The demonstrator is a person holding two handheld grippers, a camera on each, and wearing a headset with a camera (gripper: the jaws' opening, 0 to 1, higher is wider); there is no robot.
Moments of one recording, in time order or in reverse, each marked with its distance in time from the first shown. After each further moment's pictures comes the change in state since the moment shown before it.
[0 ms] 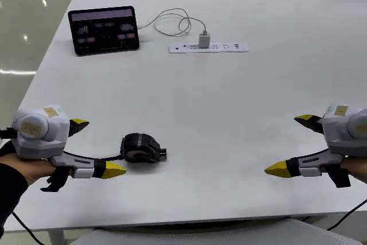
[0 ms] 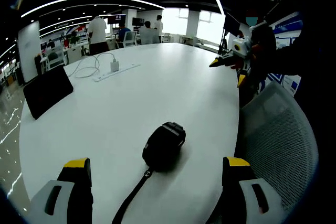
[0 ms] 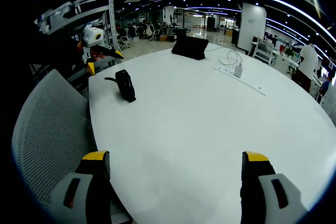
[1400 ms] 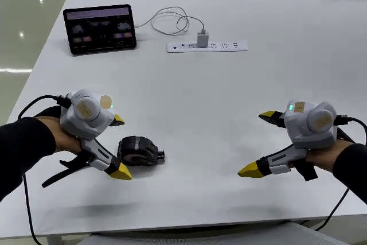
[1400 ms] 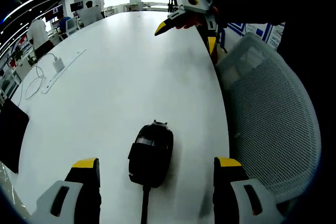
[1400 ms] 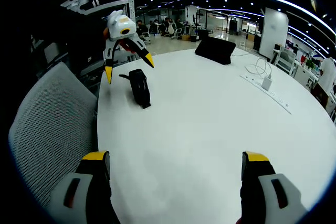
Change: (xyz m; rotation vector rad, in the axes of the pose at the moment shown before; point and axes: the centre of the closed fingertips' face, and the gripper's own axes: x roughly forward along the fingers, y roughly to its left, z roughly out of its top) left arm 0.053 -0.025 -0.001 0.351 0.289 -0.282; right arm 0.053 0.031 0.028 -0.113 0.000 0.151
